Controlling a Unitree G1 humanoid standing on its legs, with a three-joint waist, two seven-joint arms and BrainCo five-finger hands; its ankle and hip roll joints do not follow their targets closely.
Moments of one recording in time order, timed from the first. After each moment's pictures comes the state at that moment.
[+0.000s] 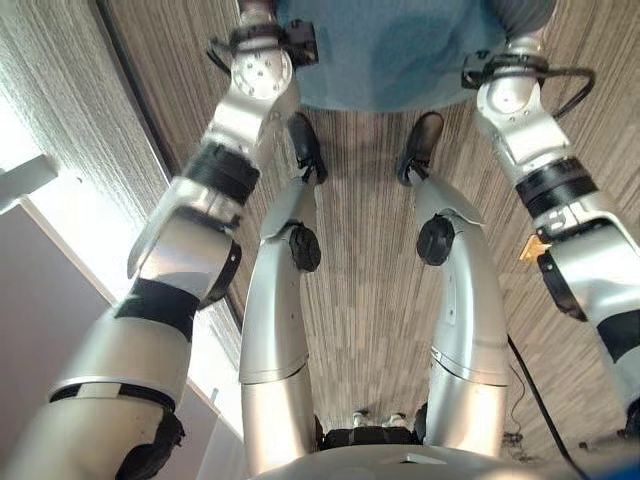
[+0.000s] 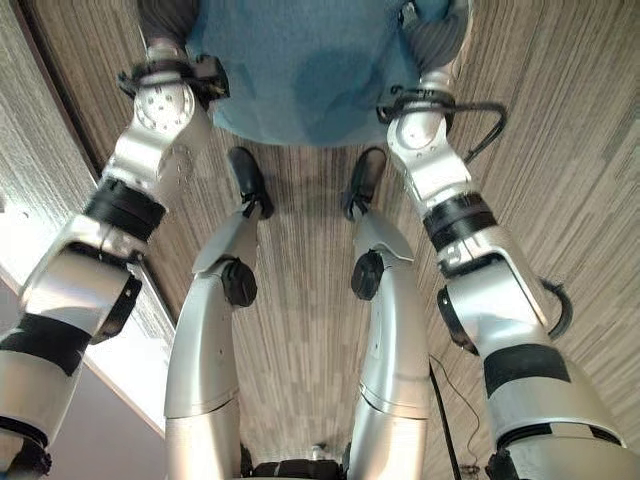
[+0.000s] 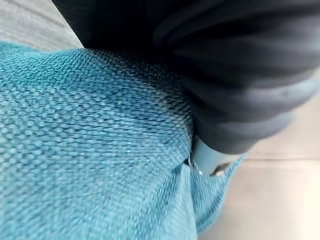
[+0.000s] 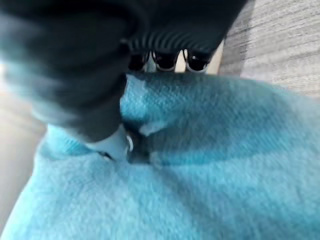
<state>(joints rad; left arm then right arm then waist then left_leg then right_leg) -1.17 0.36 -0.41 0.64 -0.61 -0.21 0.56 -1.15 -0.43 0.43 0.72 0.28 -0.13 -0.71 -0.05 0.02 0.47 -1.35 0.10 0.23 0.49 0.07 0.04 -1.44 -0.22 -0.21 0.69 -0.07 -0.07</state>
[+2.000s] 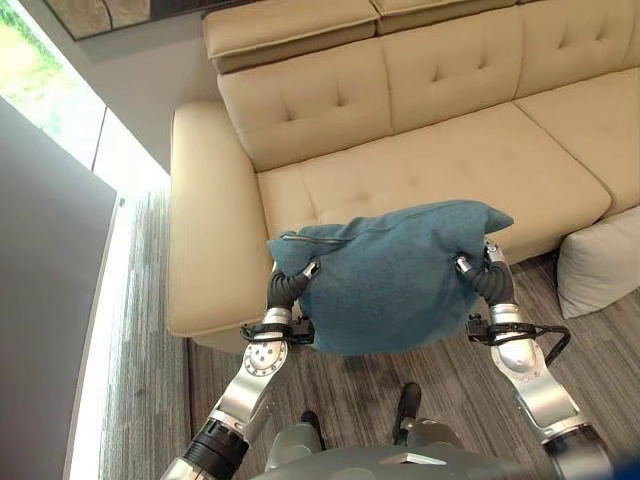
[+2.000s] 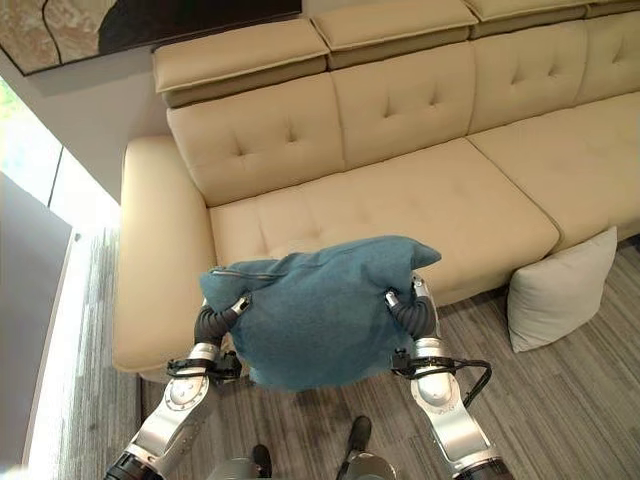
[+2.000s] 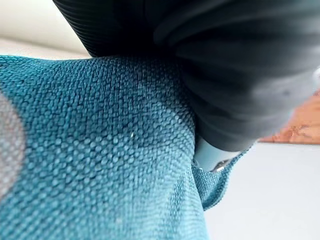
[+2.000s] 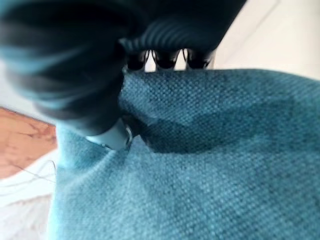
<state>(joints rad) -0.01 0.29 -0.41 0.08 -0.39 -0.22 0.35 0.06 -0.40 0.23 0.01 -0.01 -0.19 -0.40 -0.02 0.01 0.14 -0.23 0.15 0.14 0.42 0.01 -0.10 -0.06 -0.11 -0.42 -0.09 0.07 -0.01</state>
